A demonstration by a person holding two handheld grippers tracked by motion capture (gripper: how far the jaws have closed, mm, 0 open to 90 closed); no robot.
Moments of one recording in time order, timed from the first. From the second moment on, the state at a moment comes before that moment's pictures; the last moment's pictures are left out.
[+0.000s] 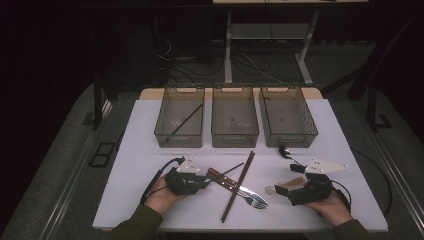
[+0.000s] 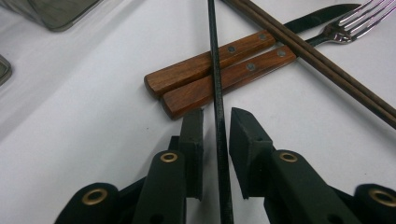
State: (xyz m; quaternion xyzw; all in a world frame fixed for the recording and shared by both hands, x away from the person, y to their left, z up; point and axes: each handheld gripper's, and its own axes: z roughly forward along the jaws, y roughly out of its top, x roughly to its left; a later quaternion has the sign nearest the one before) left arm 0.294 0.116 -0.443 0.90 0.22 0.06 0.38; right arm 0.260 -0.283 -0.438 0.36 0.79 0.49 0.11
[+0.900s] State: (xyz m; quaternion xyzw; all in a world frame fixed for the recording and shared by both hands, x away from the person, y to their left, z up) left arm 0.294 0.113 -0.445 0.91 0.21 0.05 0.36; right arm 0.259 -0.281 -0.439 0.35 0.79 0.48 0.11
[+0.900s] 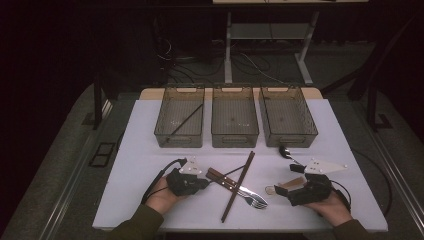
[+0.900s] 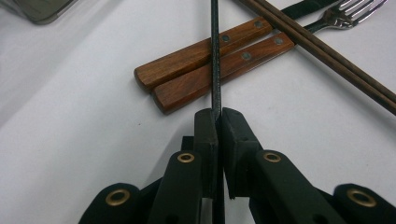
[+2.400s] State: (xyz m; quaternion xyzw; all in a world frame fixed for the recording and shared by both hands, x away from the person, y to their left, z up) left arm 0.298 0.139 -0.415 0.88 0.24 0.05 0.40; right arm 0.259 -0.280 -0.437 0.35 0.80 0.48 0.11
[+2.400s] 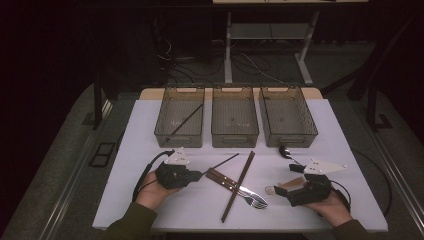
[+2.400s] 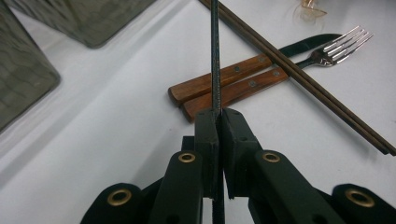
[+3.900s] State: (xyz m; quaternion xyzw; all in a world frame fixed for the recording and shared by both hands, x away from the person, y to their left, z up) left arm 0.323 0.205 -0.392 0.82 0.32 0.11 0.46; right arm 0.260 -0.280 -0.438 0.35 0.80 0.48 0.11
